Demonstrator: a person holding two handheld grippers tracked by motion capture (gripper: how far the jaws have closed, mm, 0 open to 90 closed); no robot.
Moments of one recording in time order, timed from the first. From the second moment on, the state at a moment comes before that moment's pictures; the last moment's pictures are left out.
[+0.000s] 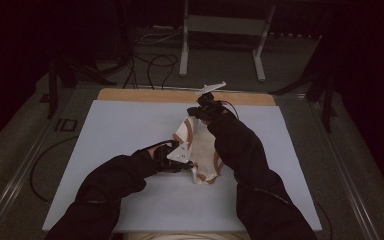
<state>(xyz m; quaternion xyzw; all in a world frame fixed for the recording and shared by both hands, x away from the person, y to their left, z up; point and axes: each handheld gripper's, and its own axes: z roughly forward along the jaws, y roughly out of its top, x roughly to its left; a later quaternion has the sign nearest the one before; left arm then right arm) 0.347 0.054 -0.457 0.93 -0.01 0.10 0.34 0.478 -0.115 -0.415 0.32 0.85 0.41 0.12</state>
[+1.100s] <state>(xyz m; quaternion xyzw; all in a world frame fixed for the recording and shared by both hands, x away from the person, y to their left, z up) 0.359 0.000 -0.480 0.95 -0.02 0.06 0.31 0.482 -0.175 -0.450 0.36 0.83 0.41 0.12</state>
